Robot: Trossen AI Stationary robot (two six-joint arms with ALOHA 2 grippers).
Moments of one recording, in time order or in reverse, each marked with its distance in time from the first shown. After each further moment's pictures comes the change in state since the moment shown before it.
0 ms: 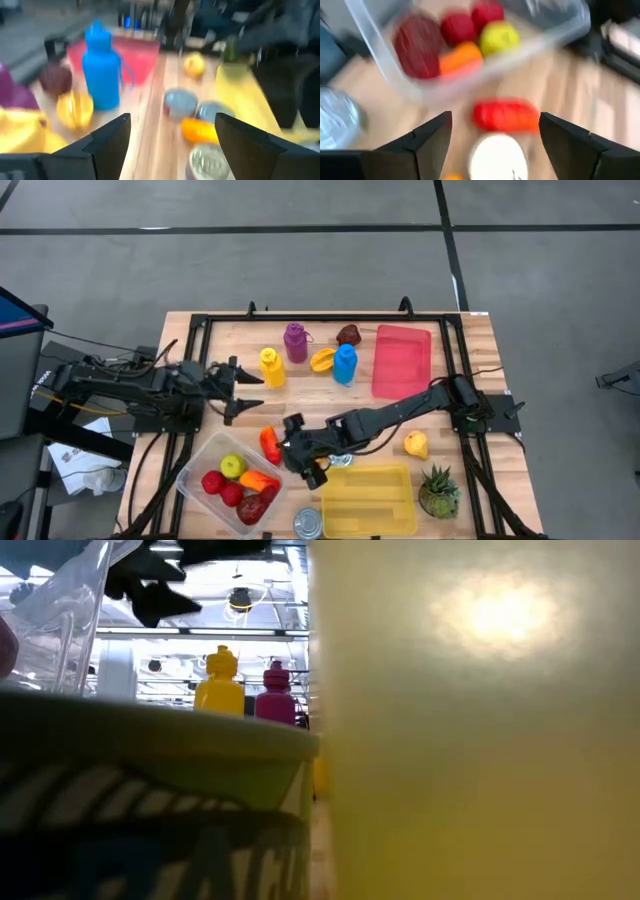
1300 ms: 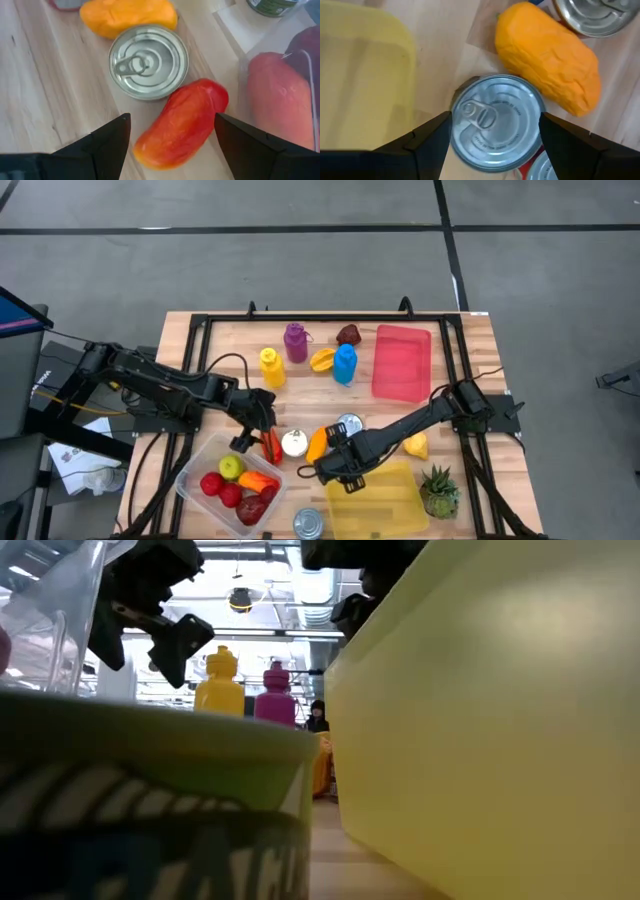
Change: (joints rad) left arm -0.134 0.665 0.317 -0.384 0.244 0.363; right arm 0.092 -0.018 -0.227 -0.354 0.052 0.273
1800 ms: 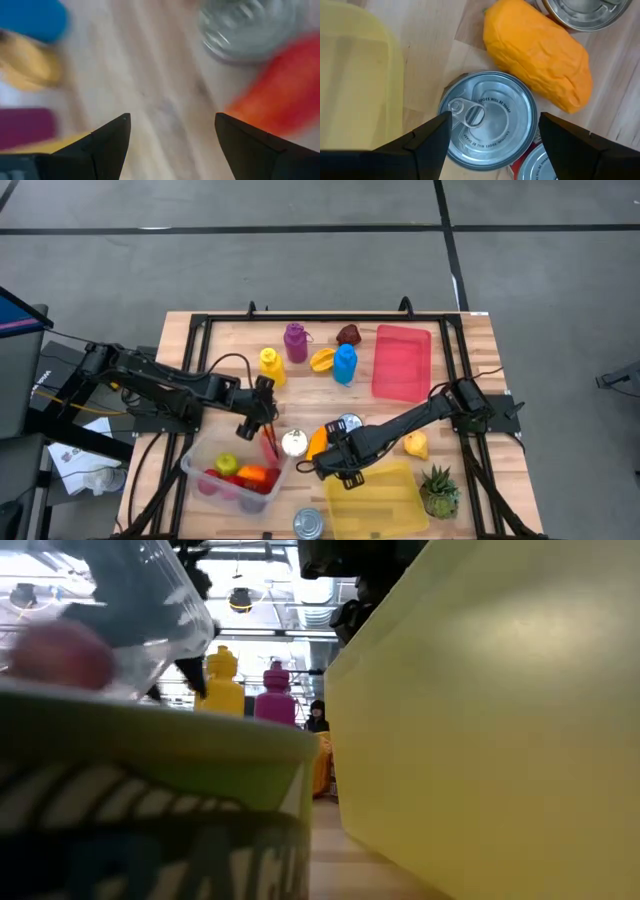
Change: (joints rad) left arm 0.036 0.006 0.004 -0.022 -0.373 0.130; right arm -0.025 -0.001 0.001 -0.009 -0.003 -0.006
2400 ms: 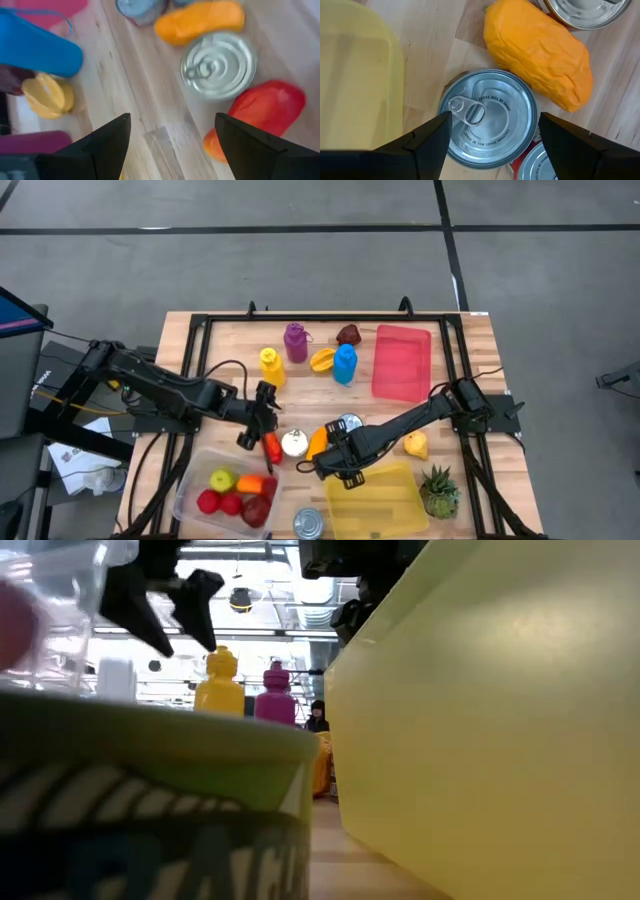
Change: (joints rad) left arm -0.158 0.000 0.150 -0.097 -0.072 -0.096; right arm 0.000 -0.001 0.001 -0.007 0.000 -0.002
